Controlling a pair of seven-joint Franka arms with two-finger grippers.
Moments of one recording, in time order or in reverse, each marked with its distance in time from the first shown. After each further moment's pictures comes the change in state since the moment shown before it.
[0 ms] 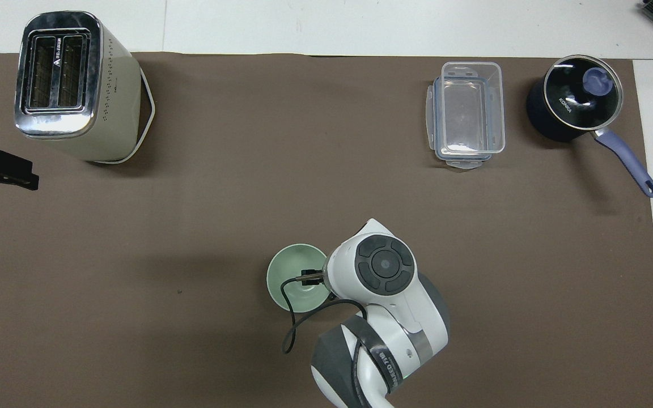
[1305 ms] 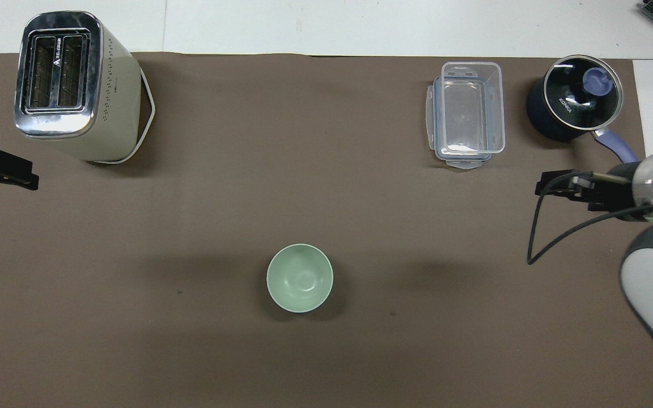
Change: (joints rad) left arm 0.000 0.000 0.000 0.000 0.000 0.000 0.000; right arm -0.655 -0.266 -0.030 0.183 -0.106 -0.372 -0.245
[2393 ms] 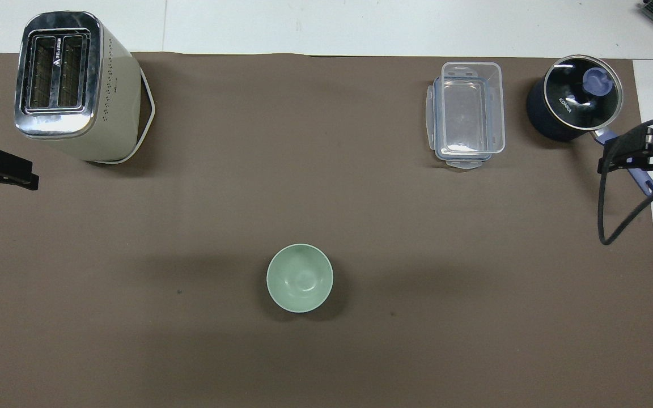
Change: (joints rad) left arm 0.000 0.000 0.000 0.000 0.000 0.000 0.000; right arm -0.010 0.187 0.019 0.474 -0.114 -0.415 0.000
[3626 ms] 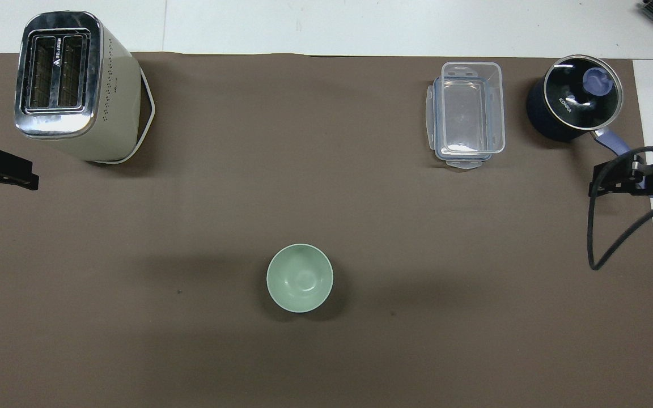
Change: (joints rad) left arm 0.000 0.000 0.000 0.000 0.000 0.000 0.000; right arm 0.002 -0.074 0.003 -0.117 0.000 0.016 0.000
